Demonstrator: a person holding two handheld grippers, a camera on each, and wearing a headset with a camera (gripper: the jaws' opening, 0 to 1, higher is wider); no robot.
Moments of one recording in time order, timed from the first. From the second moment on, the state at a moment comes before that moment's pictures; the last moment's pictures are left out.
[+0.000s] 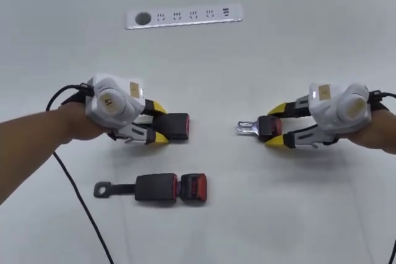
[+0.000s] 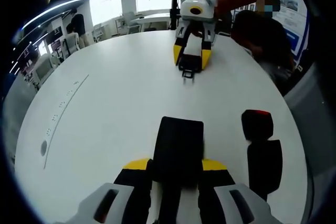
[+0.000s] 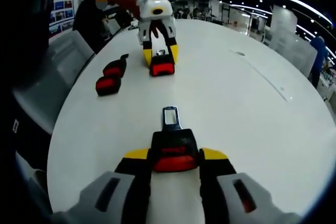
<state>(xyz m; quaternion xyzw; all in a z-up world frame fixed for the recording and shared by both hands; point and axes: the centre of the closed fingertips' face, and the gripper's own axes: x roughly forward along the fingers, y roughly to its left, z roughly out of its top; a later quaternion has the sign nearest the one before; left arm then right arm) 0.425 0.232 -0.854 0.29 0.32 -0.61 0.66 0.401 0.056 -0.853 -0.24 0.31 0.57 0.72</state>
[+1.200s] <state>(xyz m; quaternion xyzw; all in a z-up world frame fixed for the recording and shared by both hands) 0.422 0.233 -0.854 0.29 0.32 -0.61 0.66 0.412 0.140 -0.856 -0.23 0.29 0.58 0.73</state>
